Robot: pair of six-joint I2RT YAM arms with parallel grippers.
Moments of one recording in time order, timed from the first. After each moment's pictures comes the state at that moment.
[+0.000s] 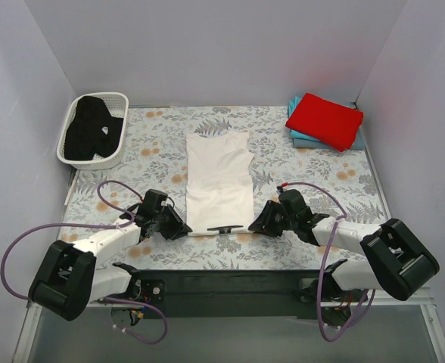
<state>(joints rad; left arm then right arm) -0.42 1.18 0.40 -0.21 0.22 -1.08 0.64 1.30 0.36 0.16 -0.28 0.97</state>
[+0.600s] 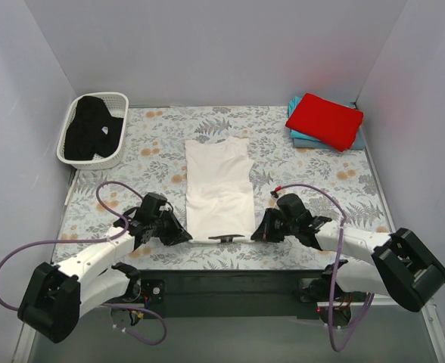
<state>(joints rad) -0.45 1.05 0.40 -0.33 0.27 -1.03 0.67 1.27 0.37 0.08 -0.30 0.84</state>
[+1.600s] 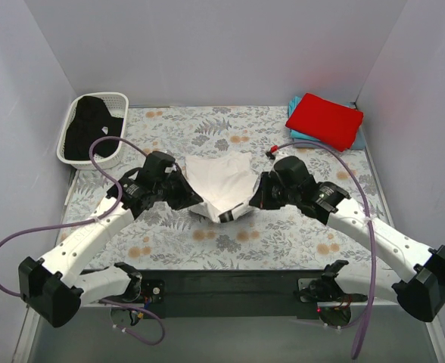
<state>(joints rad) -0.60 1.09 0.98 -0.71 0.16 -1.06 0.79 1.08 0.91 -0.54 -0.09 0.66</state>
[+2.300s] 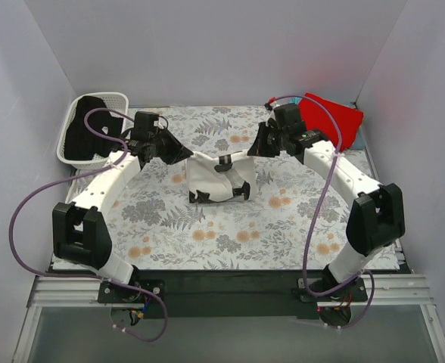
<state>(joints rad) -0.26 1.51 1.26 -0.50 0.29 -0.98 0.46 1.60 1.35 -0.47 -0.26 0.48</state>
